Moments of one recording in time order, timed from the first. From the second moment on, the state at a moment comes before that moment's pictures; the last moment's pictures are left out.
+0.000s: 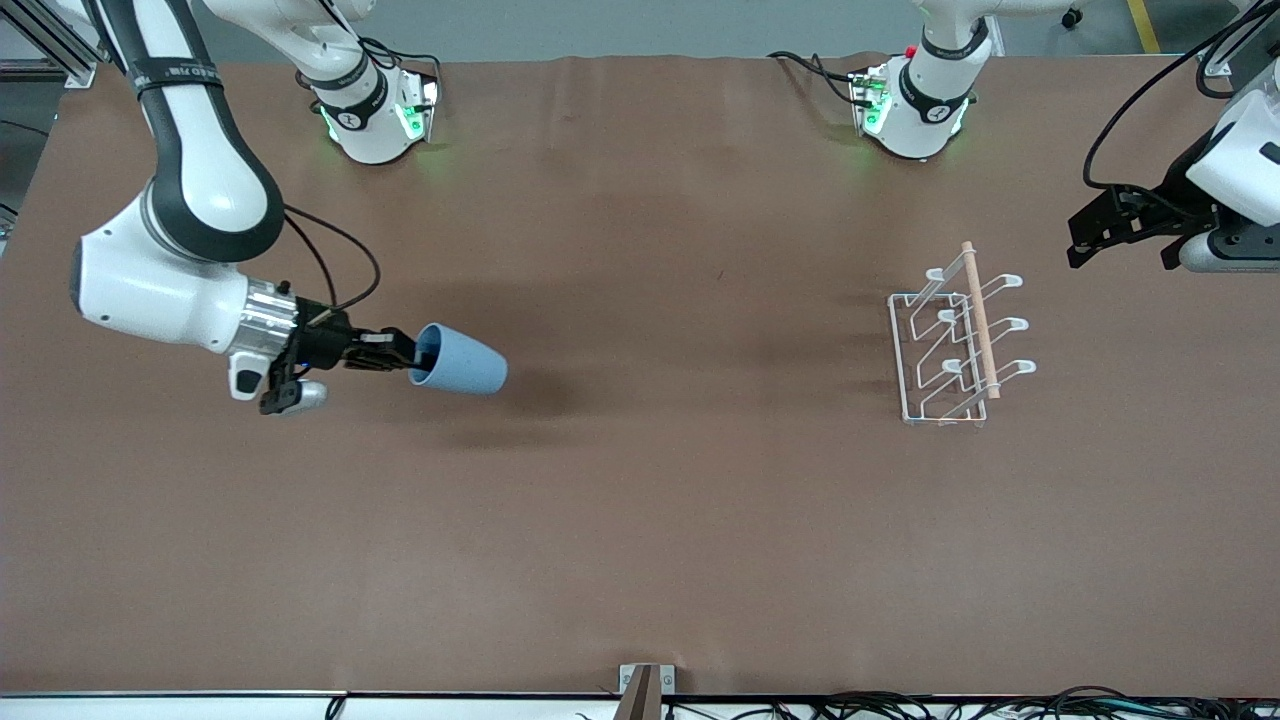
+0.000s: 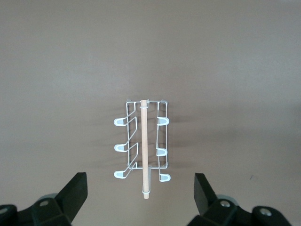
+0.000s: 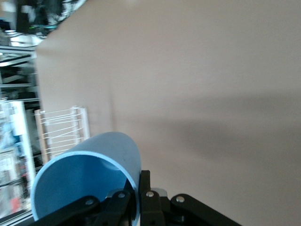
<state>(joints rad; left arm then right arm) -0.05 -0.04 -0.05 -1.59 0.01 1.60 -0.06 0.00 0.19 0.21 -1.98 0.95 2.11 -0.28</state>
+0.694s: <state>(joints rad) -0.05 -0.04 -0.05 -1.59 0.01 1.60 0.00 0.02 0.28 0.41 -2.01 1.47 2.10 -0.62</state>
